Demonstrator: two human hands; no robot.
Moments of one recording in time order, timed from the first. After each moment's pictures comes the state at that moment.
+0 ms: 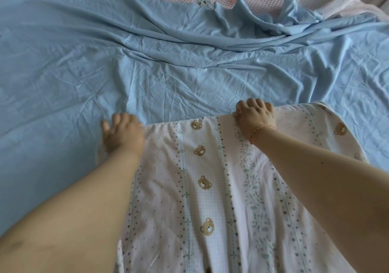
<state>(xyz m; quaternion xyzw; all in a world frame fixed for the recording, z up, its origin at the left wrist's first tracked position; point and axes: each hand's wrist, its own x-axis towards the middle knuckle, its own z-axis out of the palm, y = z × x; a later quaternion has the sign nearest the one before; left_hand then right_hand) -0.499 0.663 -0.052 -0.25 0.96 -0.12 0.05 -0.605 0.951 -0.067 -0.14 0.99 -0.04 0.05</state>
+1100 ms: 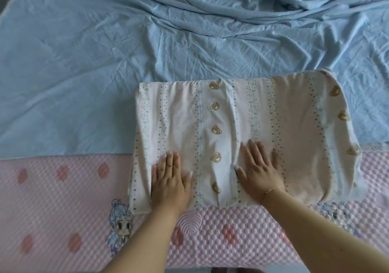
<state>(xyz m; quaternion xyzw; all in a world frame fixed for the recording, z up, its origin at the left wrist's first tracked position) -0.247 0.776 -0.072 -0.19 0.96 0.07 0.17 -0.350 1.001 -0.066 -0.15 0.96 -0.05 0.24</state>
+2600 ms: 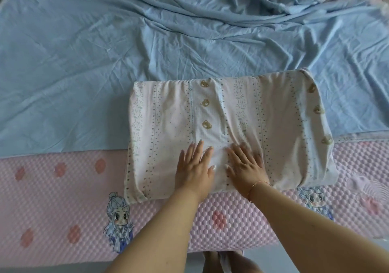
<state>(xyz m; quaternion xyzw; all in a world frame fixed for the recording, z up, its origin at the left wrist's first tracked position) -0.273 0.837 -0.033 -0.07 0.97 0.15 0.17 -0.326 1.002 -0.050 -0.17 0.95 -0.08 0.27</state>
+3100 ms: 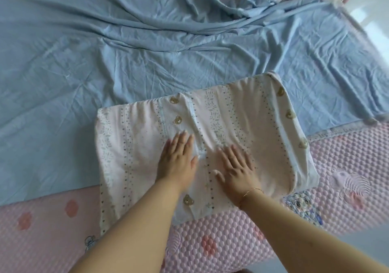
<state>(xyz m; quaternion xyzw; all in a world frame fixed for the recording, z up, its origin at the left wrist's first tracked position) -0.361 0.832 -0.023 0.02 0.99 0.04 0.17 -0.352 1.016 -0.043 -0.13 0.96 -0.11 0.21</state>
